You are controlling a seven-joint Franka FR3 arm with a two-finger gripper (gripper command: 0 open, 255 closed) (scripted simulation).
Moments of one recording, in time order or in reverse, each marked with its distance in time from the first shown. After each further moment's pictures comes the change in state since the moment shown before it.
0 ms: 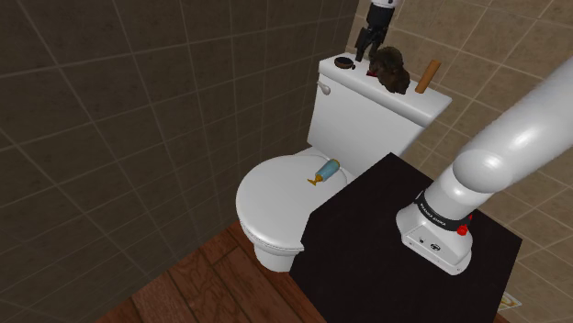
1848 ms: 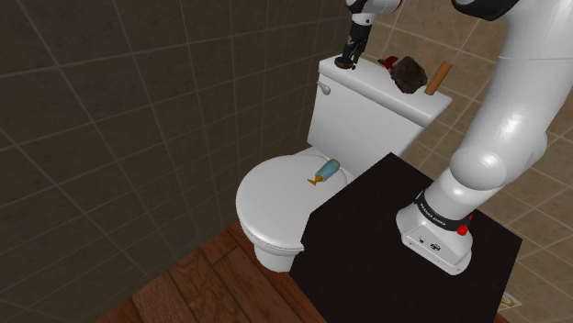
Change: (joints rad) arm -0.081 0.475 -0.037 0.366 0.100 0.134 -0.195
